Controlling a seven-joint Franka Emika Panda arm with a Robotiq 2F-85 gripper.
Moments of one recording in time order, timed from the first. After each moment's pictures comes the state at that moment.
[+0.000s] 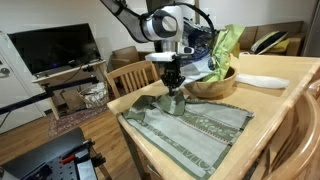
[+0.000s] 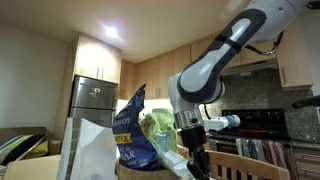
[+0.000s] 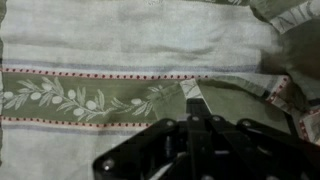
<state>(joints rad) 0.04 0.58 0.02 -1.81 -0.07 2.14 -0.03</state>
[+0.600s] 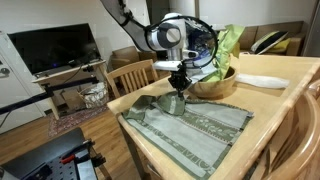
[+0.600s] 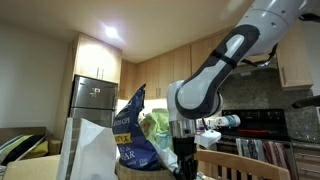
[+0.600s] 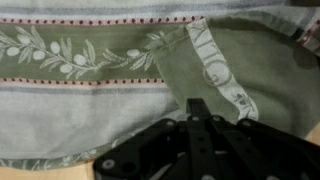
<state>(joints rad) 0.05 0.68 0.00 -1.76 -0.08 2.36 0.02</state>
